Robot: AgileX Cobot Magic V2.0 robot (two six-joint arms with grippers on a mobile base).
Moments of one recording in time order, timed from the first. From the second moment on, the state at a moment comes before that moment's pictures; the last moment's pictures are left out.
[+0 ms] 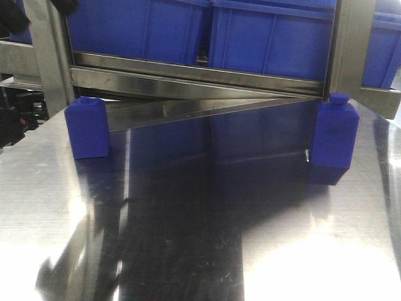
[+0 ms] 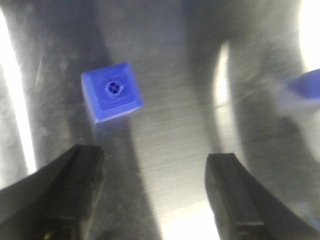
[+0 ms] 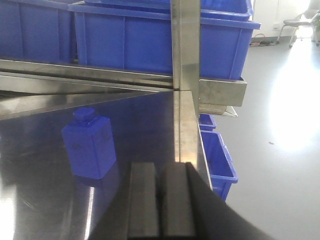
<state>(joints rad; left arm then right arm) -0.27 1.54 -1.47 -0.26 1.07 -0.08 0.05 -0.01 0.03 -0.03 0.08 0.13</state>
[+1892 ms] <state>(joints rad) -0.31 1.97 -1.60 -0.08 0.98 -0.32 0.05 -0.01 0.03 -0.03 0.08 0.13</state>
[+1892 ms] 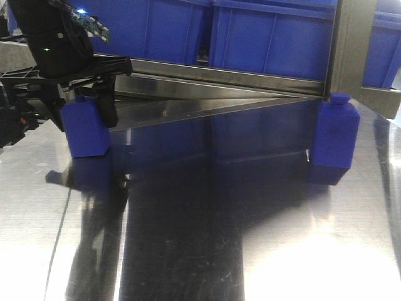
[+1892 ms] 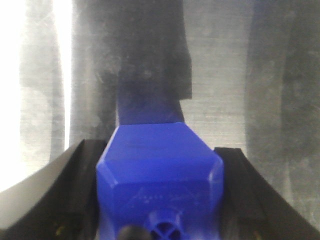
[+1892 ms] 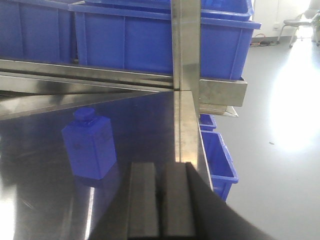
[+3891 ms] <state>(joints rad) -0.31 0.54 -0.76 0.02 0.76 -0.11 0.05 0.12 -0.25 -0.01 0.22 0.13</state>
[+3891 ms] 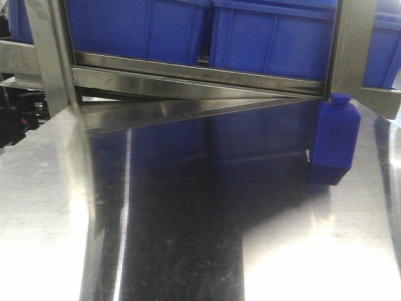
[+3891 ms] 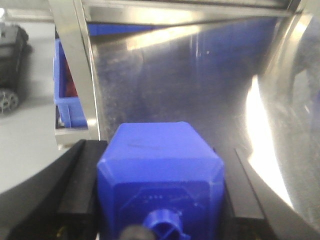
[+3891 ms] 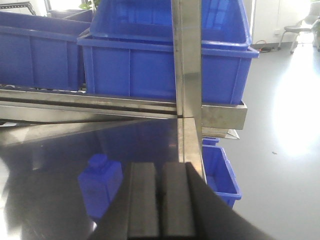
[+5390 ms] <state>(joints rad) -0.31 0.51 -0.74 0.02 0.76 -0.10 0.35 1.75 -1.43 -0.10 1.01 0.51</state>
